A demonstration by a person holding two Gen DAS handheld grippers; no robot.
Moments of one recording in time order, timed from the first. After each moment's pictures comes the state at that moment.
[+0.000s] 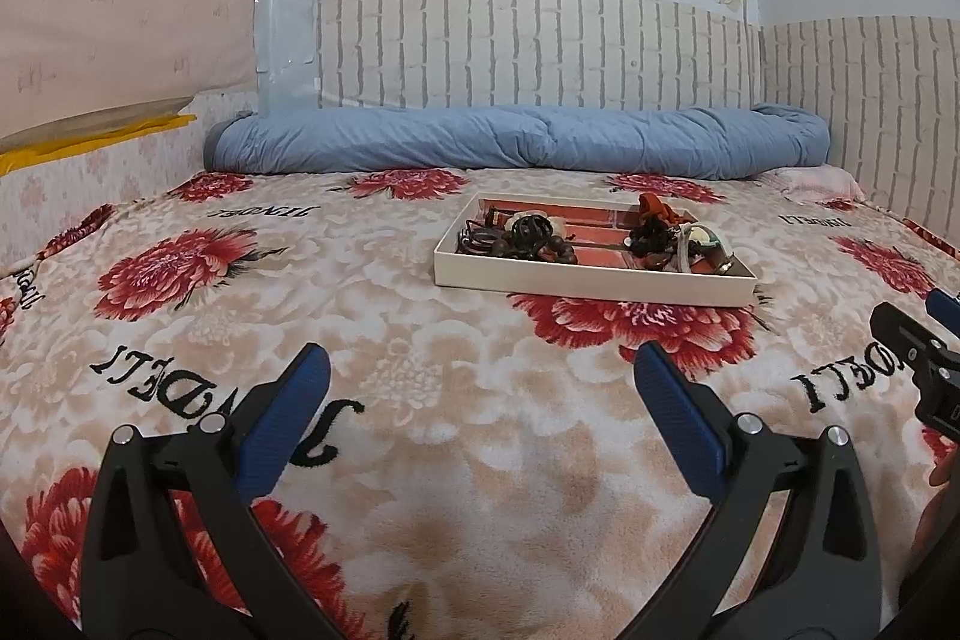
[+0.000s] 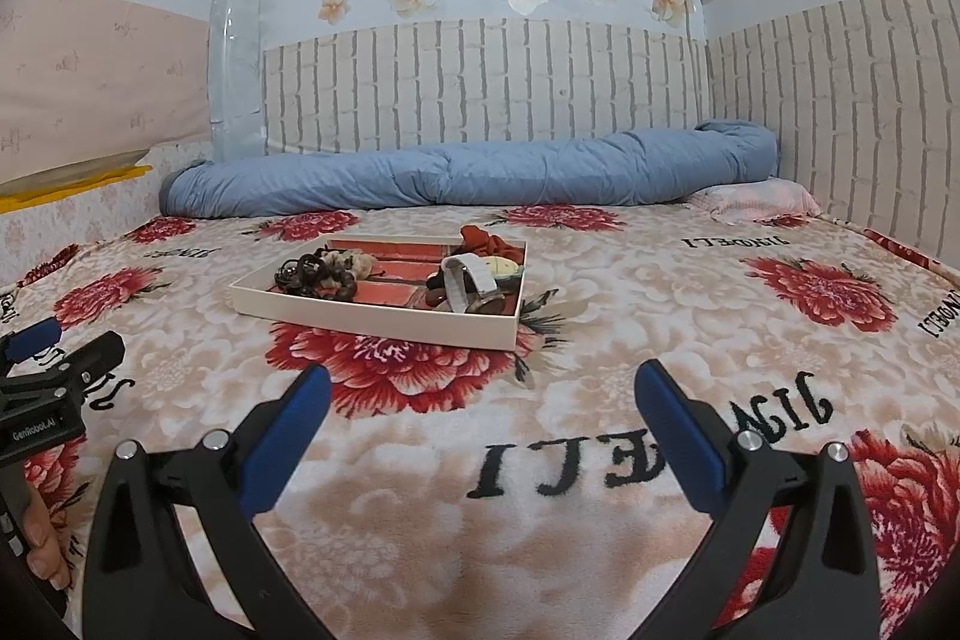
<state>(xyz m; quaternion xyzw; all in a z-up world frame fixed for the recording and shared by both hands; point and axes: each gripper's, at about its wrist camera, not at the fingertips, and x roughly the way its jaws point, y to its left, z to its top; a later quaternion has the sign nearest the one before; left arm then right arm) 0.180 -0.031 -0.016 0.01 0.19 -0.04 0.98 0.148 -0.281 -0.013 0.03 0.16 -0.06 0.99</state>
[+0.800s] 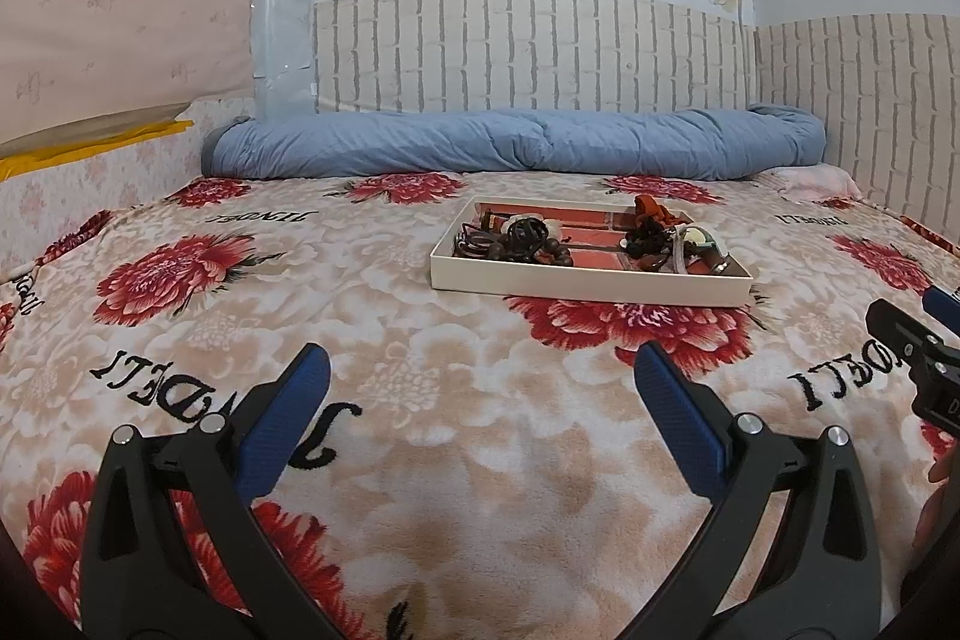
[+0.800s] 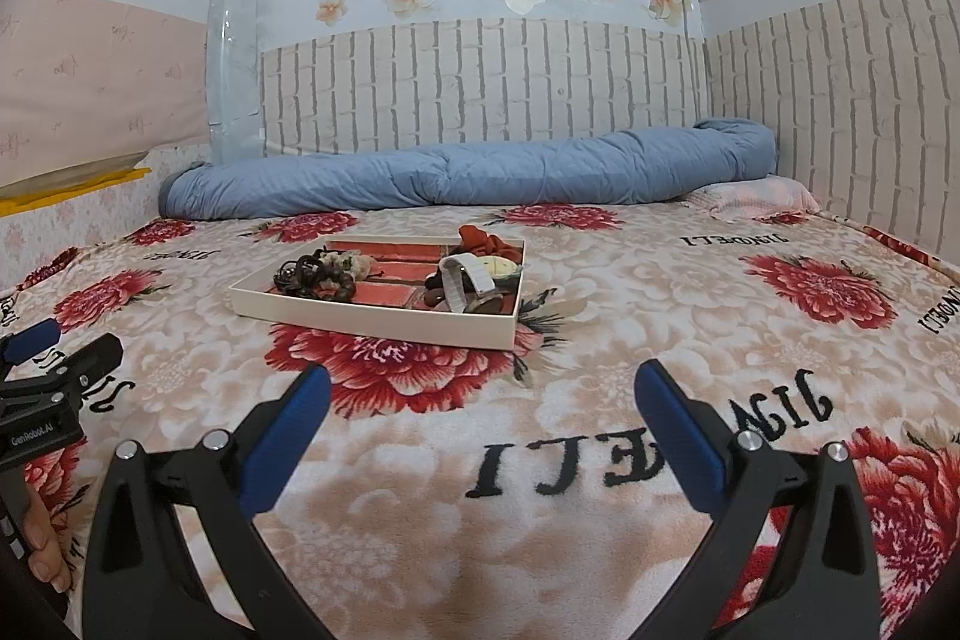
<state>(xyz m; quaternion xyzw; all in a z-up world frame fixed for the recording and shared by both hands) 0.179 -0.032 -0.016 0.01 0.19 -0.04 0.98 0.148 -0.282 -0.013 0.03 0.16 -0.06 0.99</state>
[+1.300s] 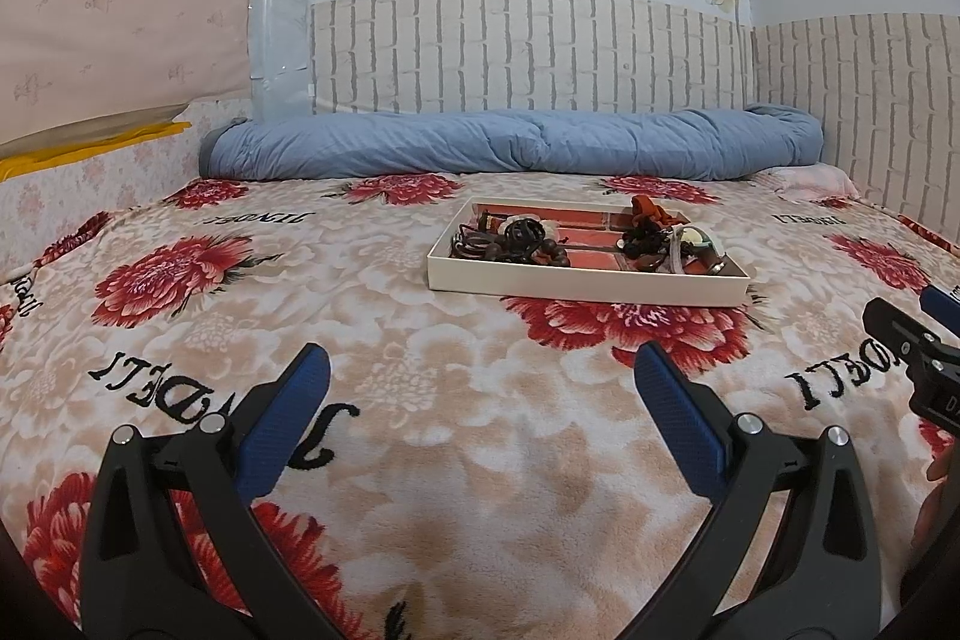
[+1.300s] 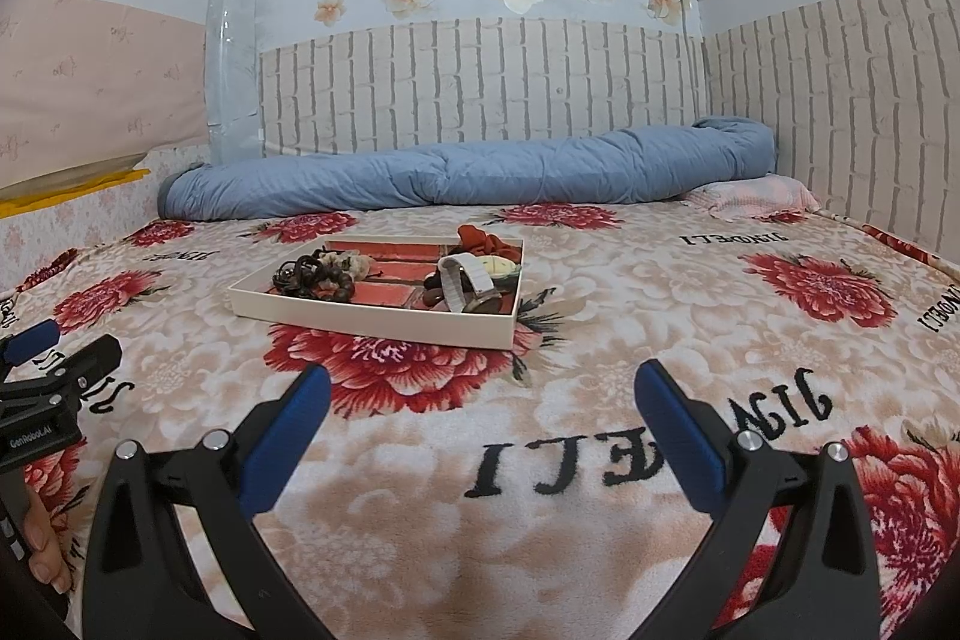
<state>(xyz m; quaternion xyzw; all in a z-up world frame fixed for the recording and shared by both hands) 0.179 -0.034 -0.015 0.01 0.19 -0.04 0.98 0.148 -0.282 -0.013 0.03 0.16 -0.06 0.99</state>
